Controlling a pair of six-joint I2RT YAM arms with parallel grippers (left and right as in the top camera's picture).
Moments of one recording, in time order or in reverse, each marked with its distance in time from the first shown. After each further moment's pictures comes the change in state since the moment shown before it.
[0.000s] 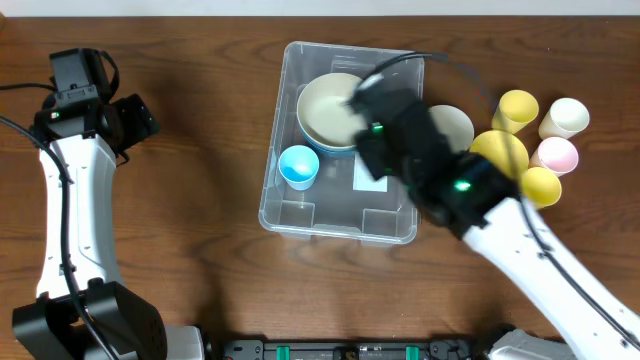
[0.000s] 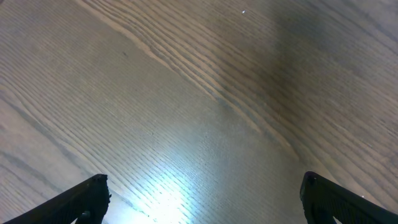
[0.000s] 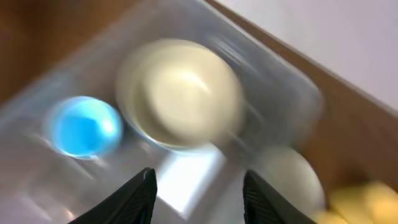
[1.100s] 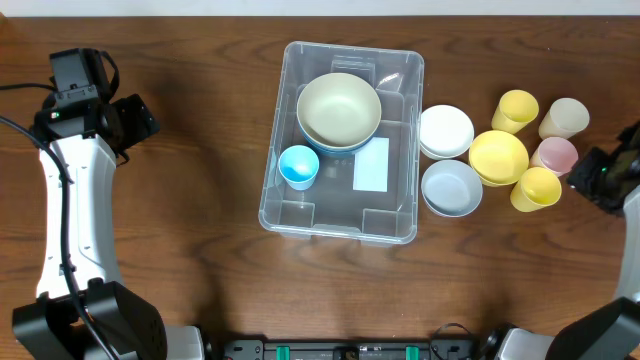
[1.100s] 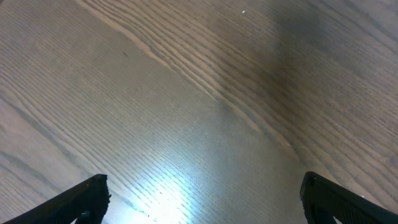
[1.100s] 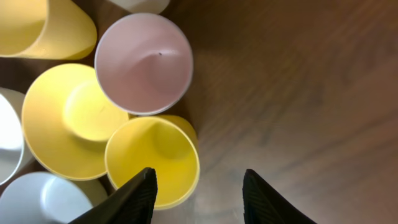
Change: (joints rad) left arm 0.000 0.000 0.000 0.000 0.000 0.000; right arm -1.143 0.087 -0.177 -0.155 -0.304 0.194
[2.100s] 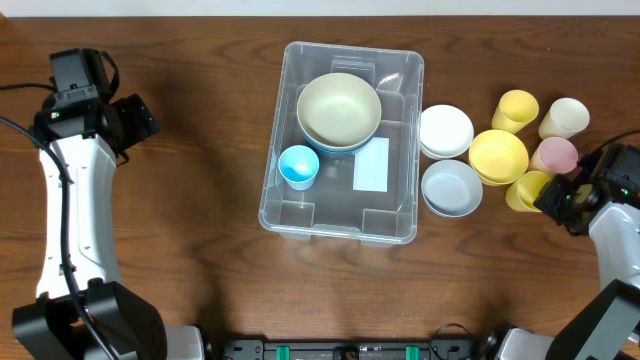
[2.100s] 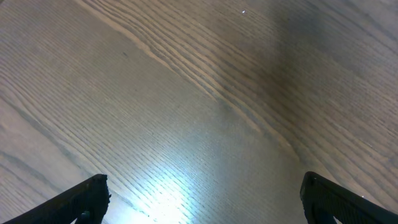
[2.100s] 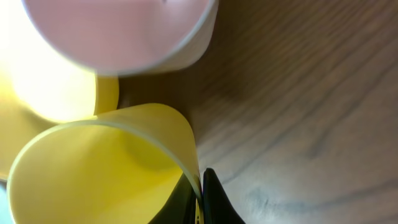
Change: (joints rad) left arm 0.000 0.000 0.000 0.000 0.000 0.000; right arm 0.019 -0.007 -0.311 0.278 -0.068 -0.059
